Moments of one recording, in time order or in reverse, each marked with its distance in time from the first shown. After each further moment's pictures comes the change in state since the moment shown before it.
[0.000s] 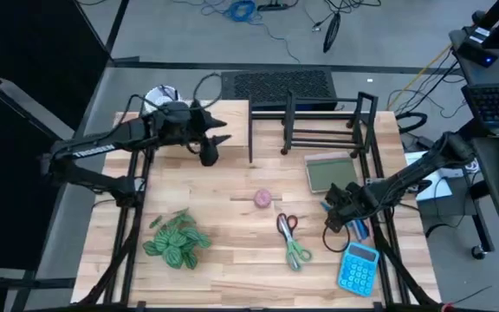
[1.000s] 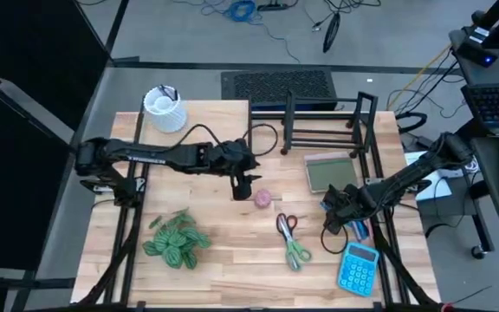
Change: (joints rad) left arm -0.196 0.388 0.000 0.203 0.000 -0.024; right arm 0.006 0.028 0.001 0.043 -0.041 0.007
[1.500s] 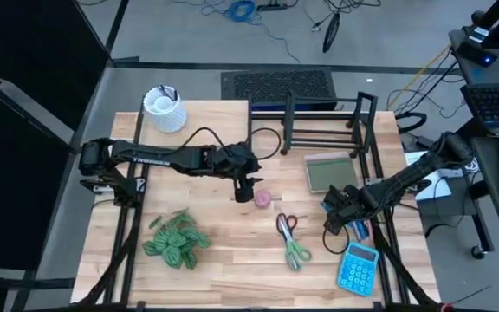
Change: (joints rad) left arm -0.010 0.029 0.000 0.015 0.000 0.000; right arm 0.004 -0.005 -0.057 0.072 0.016 0.013
